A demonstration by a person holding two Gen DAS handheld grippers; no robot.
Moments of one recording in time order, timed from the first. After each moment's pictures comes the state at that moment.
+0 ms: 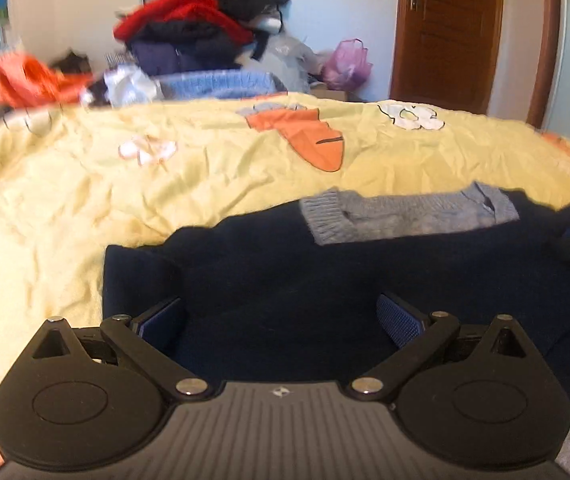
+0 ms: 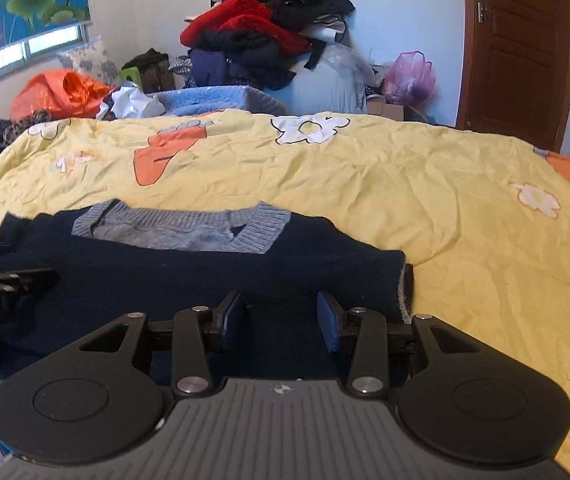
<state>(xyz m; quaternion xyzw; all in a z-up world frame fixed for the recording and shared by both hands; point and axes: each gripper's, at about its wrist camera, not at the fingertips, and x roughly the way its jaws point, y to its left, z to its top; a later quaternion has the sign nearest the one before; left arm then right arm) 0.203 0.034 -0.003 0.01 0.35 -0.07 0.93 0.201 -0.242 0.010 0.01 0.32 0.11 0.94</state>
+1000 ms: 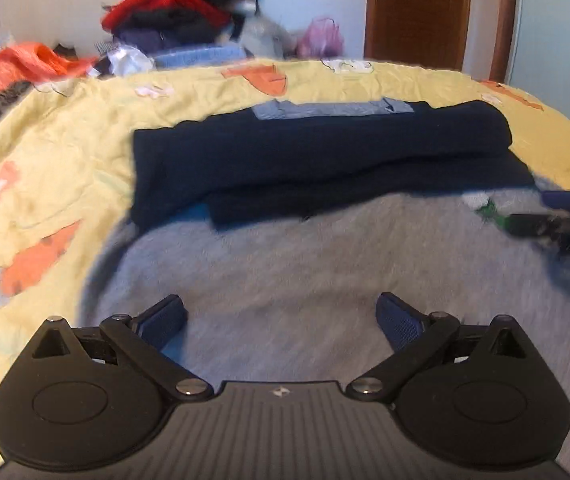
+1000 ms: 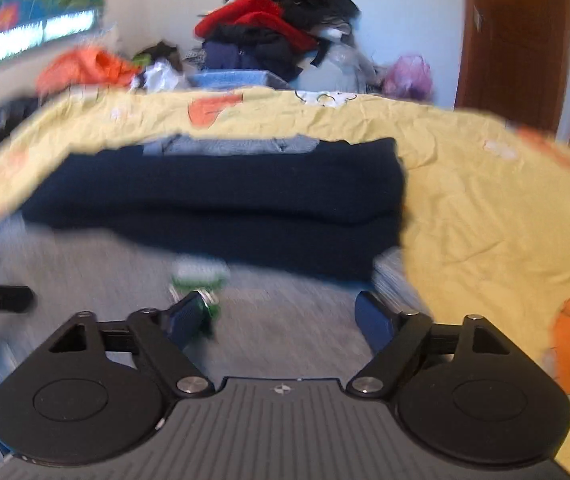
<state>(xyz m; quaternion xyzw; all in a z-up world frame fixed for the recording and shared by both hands) 0.029 0.027 -0.003 0.05 0.37 -0.09 0.92 0.061 -0.230 -0.002 -0.03 0.32 0.10 0.94</state>
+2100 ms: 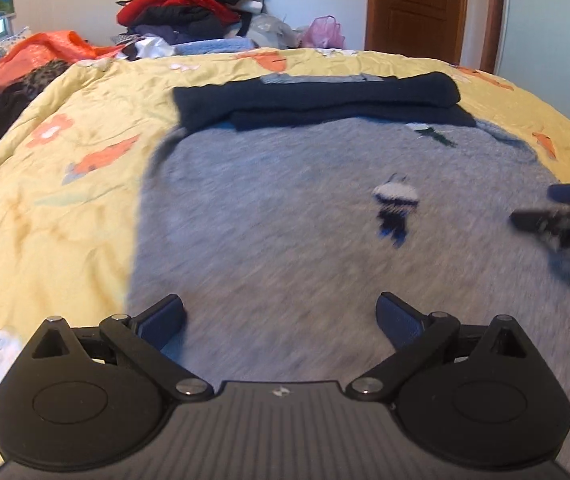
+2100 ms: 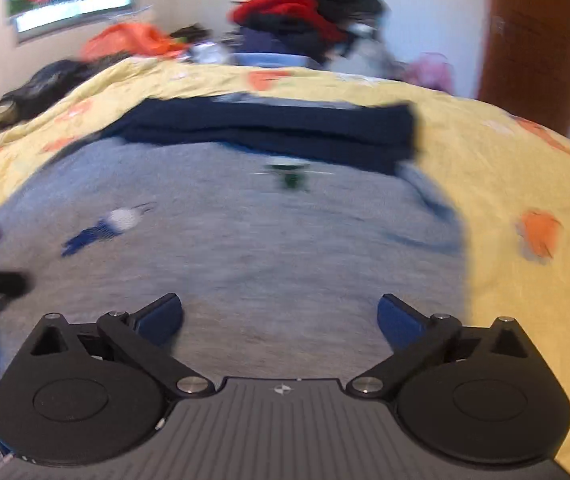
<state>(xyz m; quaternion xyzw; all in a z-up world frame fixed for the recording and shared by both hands) -0.104 0.052 -0.002 0.04 0.37 -0.08 0.92 -0.060 -0.230 0.000 -0.05 0.34 0.11 0.93</state>
